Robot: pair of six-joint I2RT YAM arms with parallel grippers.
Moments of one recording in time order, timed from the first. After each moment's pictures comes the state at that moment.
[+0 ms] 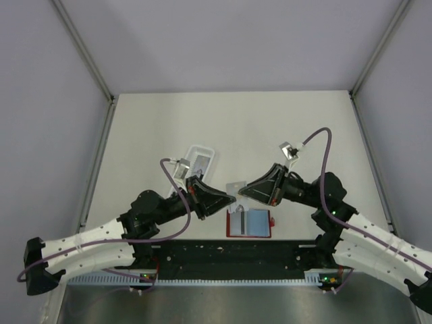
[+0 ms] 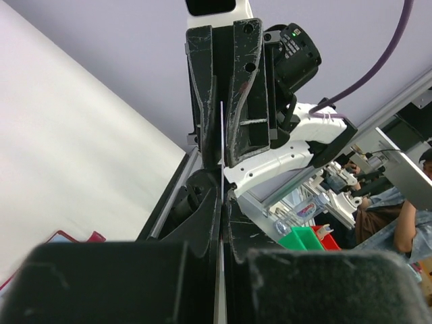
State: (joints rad) left arm -1.12 0.68 0.49 0.42 0.13 -0.76; right arm 0.83 0.69 0.51 0.42 -0.49 0.96
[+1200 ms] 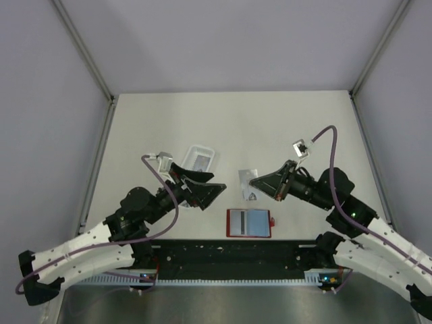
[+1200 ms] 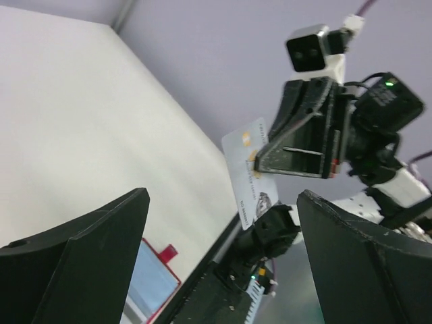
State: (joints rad) left arm -1.07 0.57 0.52 0.25 -0.09 -0.70; right arm 0.82 0.60 0.61 0.02 -0.27 0.82
